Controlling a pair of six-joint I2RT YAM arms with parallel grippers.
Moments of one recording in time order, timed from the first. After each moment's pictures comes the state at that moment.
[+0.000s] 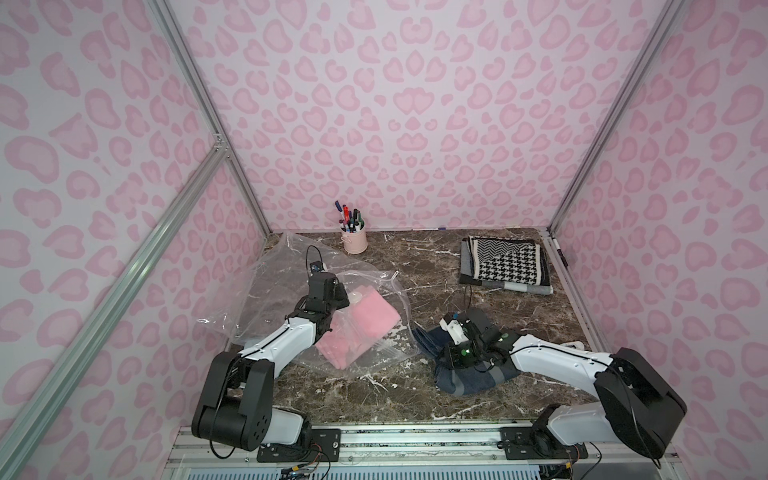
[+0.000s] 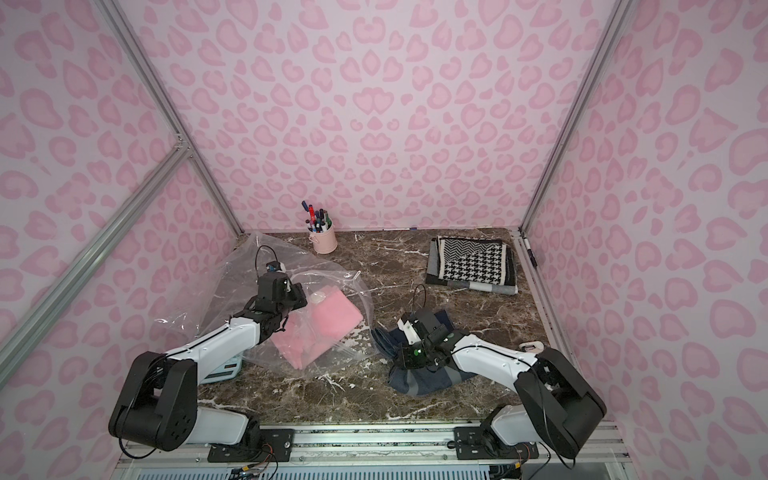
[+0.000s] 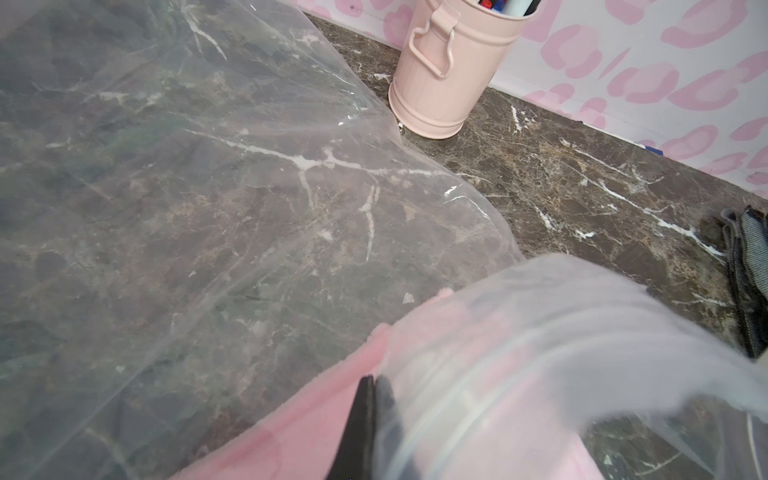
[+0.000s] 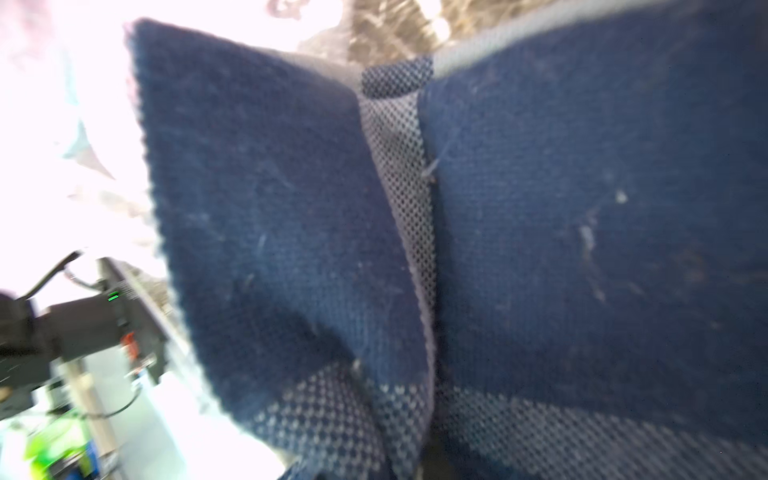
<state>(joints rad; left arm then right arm) -0.21 1.42 0.72 0.06 -0.16 -0.48 0.73 1.36 0.60 -0.23 -0.42 0.57</state>
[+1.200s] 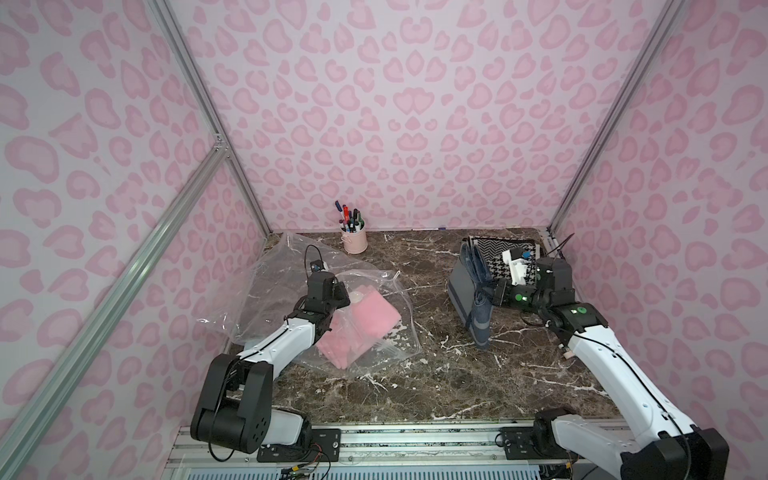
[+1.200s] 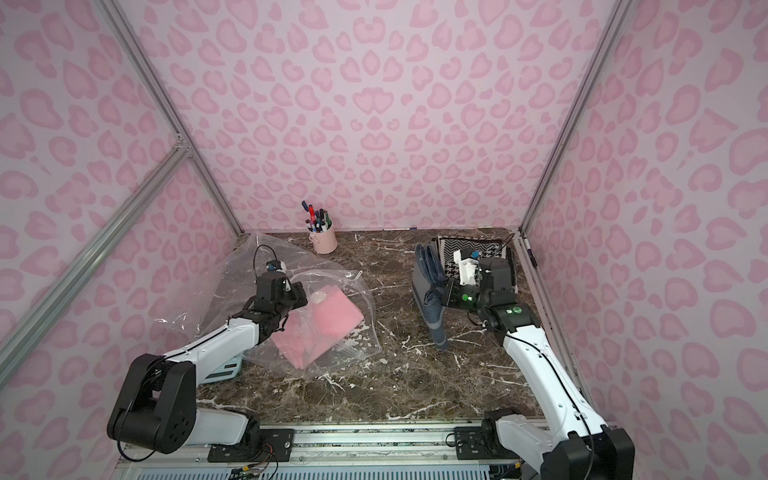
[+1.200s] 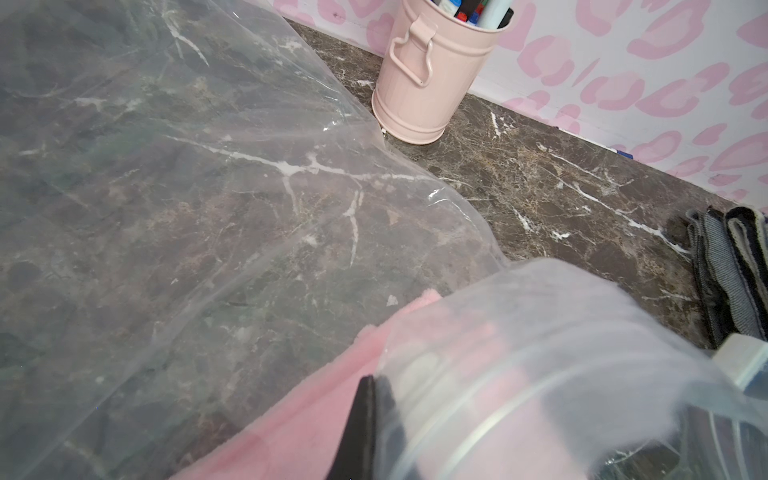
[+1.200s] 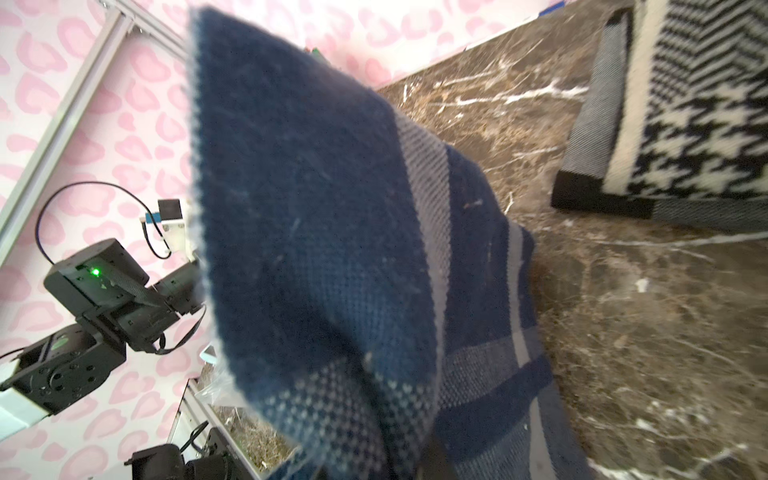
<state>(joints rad) -0.21 1.40 0.72 0.07 -0.13 -0.48 0.19 1.07 0.93 -0.42 -0.54 0.43</state>
